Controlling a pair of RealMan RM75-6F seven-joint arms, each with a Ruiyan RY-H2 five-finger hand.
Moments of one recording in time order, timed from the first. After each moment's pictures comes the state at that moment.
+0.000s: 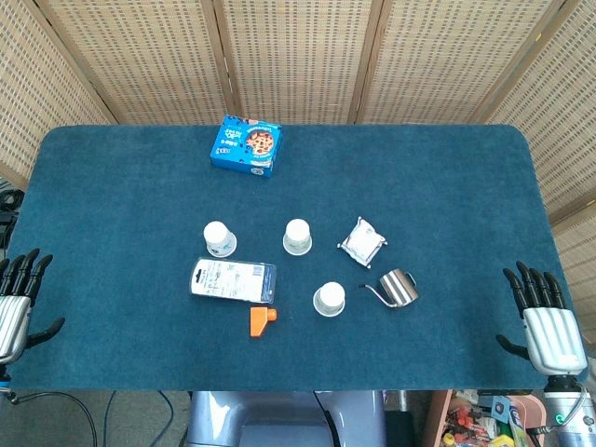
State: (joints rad) left arm -0.09 -1.13 -0.04 -1.63 1.47 1.49 0.17; right arm 0.09 -1.15 0.06 -1.62 -1.49 1.47 -0.15
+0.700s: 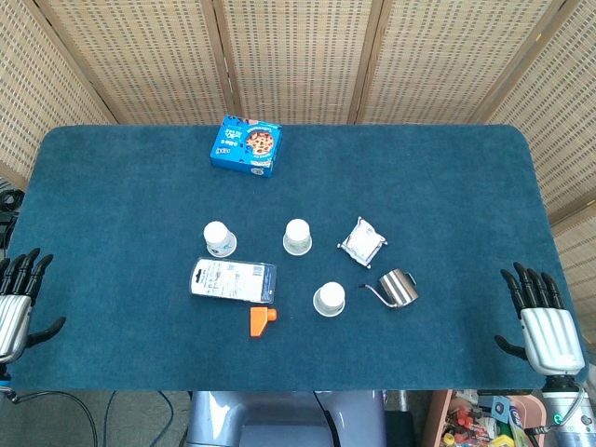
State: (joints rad) left arm -0.09 -1.13 -0.04 -1.63 1.47 1.48 0.17; right arm 0.09 -1.15 0.06 -1.62 -1.49 1.46 -0.16
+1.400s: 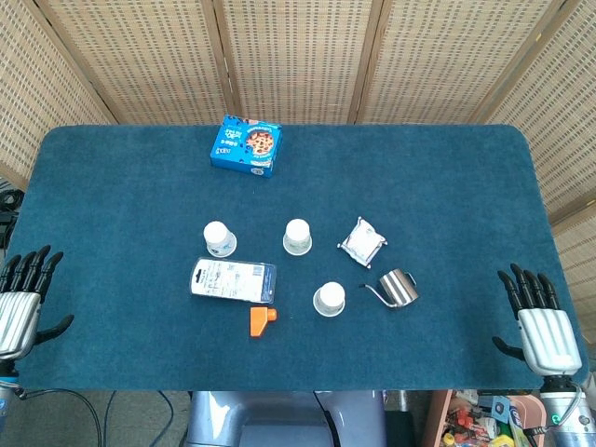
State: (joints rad) left arm -0.12 -1.13 -0.06 -1.66 1.47 1.46 0.19; right arm 0.09 -1.15 0.05 -1.62 -1.49 1.45 -0.16
